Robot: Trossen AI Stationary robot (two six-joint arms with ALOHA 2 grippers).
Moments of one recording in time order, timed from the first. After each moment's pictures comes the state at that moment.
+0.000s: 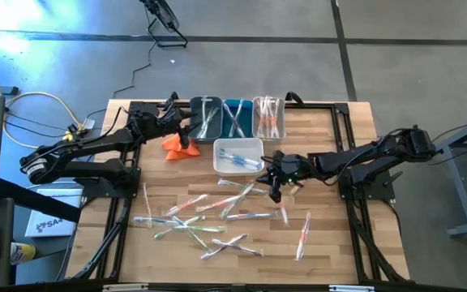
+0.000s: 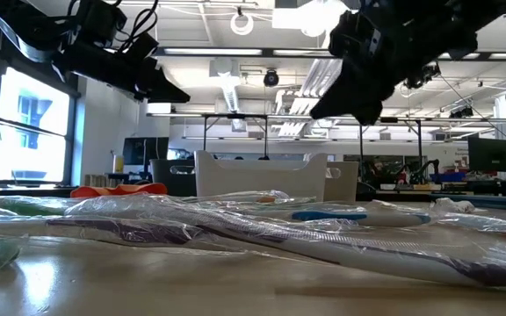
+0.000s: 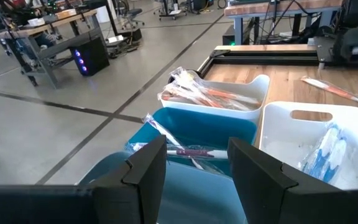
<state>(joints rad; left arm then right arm) 0.63 1.00 0.46 0.40 0.16 0.21 0.07 1.36 0.64 0.18 0.04 0.37</state>
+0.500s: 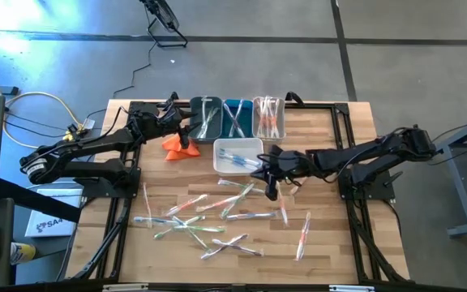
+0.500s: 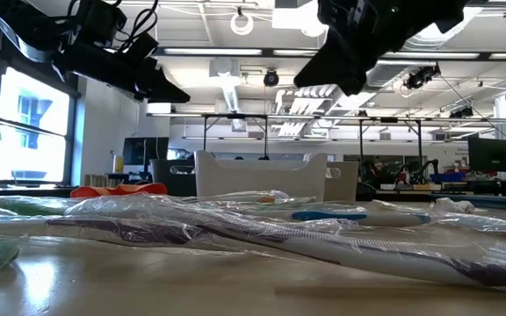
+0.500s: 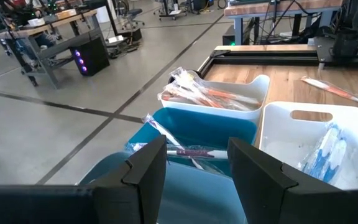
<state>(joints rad) 0.63 1.00 0.46 0.40 0.16 0.21 0.09 1.36 0.79 0.07 0.11 0.26</state>
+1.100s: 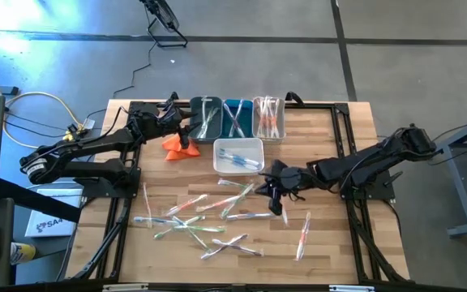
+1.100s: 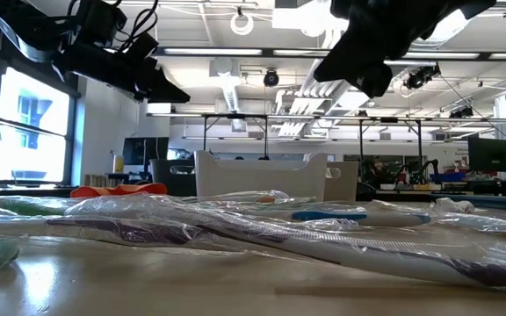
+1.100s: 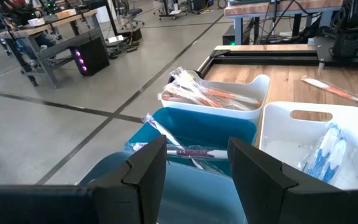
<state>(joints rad) 0.63 1.00 0.46 0.40 0.16 0.21 0.23 1.37 0.80 -0.01 0.13 0.47</state>
